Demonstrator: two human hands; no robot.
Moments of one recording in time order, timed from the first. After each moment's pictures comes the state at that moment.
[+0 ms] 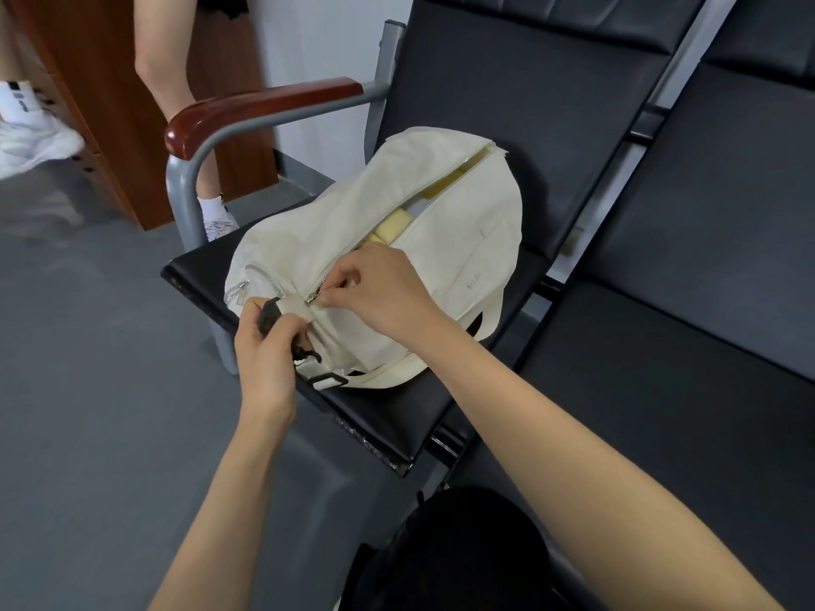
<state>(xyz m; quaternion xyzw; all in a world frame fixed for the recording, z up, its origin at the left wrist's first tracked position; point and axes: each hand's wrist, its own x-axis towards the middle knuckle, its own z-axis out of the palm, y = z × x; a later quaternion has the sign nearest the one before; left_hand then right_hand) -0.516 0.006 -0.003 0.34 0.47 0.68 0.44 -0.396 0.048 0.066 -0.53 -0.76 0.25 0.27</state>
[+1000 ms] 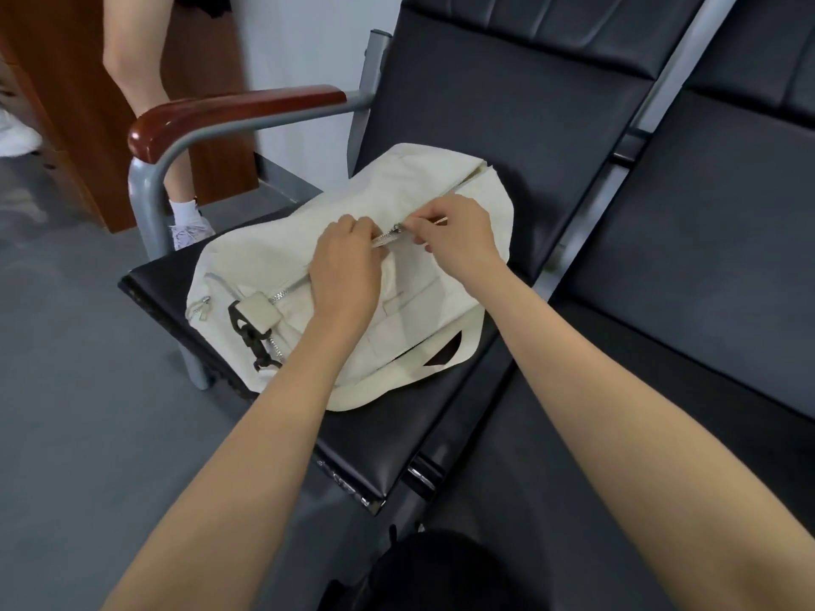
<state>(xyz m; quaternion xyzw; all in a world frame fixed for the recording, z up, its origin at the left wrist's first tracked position) -0.433 0.118 0.033 0.67 0.61 0.41 0.03 -0.309 0.117 0.089 -0.61 -0.64 0.23 0.40</state>
